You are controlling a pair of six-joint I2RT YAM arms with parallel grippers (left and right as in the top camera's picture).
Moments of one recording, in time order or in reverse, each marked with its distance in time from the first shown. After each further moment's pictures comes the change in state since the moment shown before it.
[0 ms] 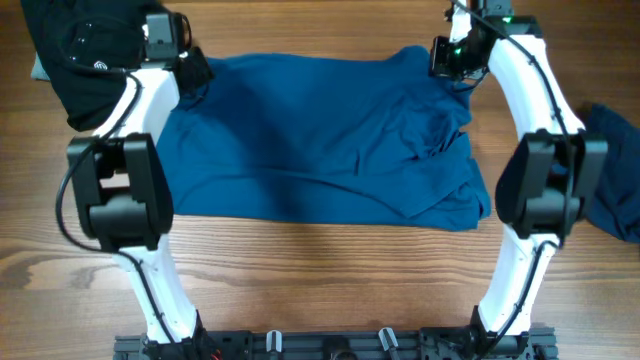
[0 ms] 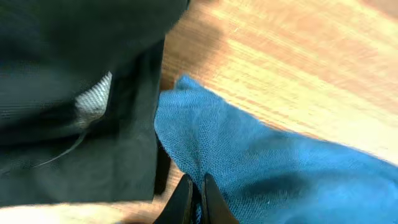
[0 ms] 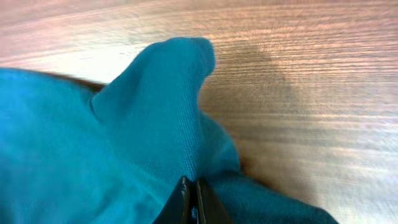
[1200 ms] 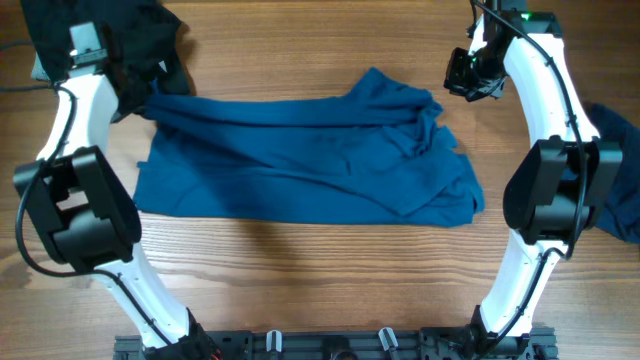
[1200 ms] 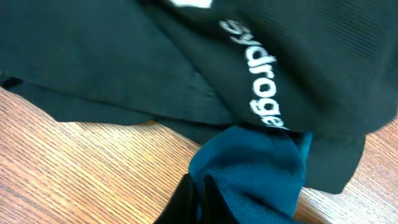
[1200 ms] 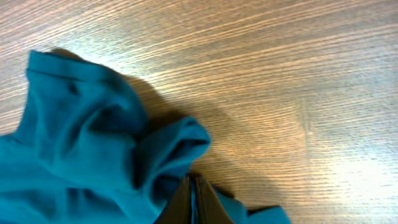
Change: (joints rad) left arm 0.222 -0.061 0.000 -0.230 -0.039 0.000; right arm -0.034 -0.026 0.000 -0.225 0.109 0.126
